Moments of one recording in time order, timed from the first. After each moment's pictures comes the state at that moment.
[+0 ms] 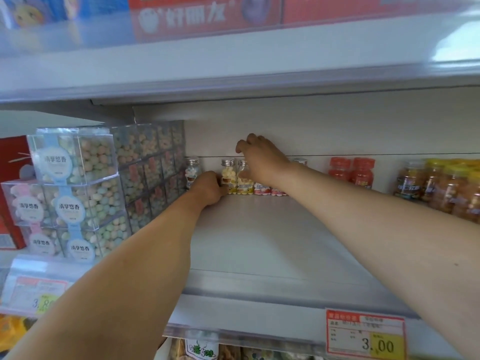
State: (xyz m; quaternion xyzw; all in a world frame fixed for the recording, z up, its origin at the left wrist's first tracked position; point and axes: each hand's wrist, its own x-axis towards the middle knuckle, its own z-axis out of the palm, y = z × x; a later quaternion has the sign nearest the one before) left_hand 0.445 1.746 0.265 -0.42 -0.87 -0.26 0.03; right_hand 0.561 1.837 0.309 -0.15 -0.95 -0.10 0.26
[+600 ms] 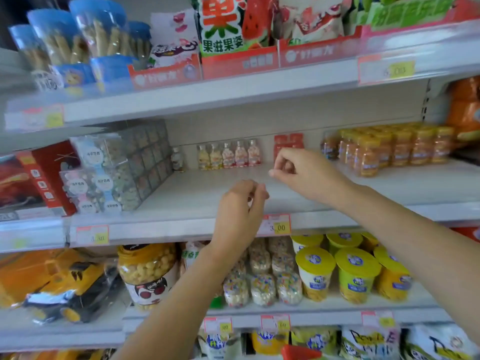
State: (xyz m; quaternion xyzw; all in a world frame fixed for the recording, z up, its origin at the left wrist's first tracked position) left_hand 0.719 1.618 0.241 -0.54 -0.68 -0.48 0.12; right_hand 0.824 1.736 0.288 -0.20 -0.91 0.12 0.34
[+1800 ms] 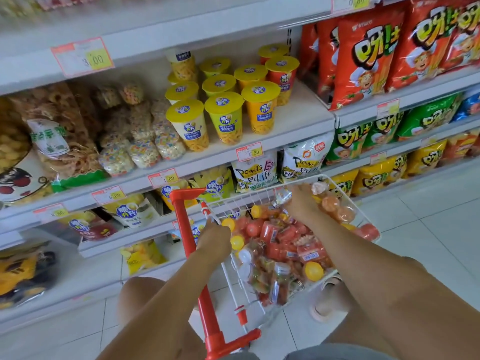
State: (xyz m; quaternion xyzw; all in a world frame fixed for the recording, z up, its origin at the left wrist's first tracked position) left_hand 0.895 1.586 -0.101 -0.60 -0.78 0.14 -0.15; right_hand 1.079 1.740 -0.139 -0.60 -0.75 0.29 0.06
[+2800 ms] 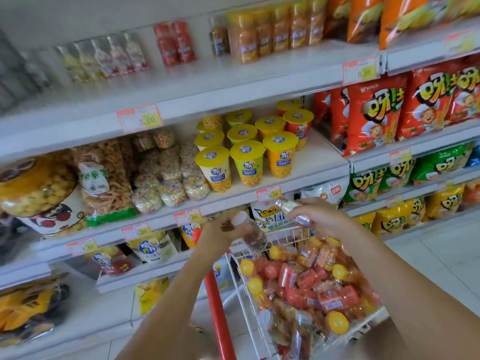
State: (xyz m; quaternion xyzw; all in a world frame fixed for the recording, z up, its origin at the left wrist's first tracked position) left_hand 0.867 1.599 0.012 -0.46 -0.72 -0.40 -0.34; right_hand 1.068 1.725 0.021 -0.50 -0.58 0.62 0.16
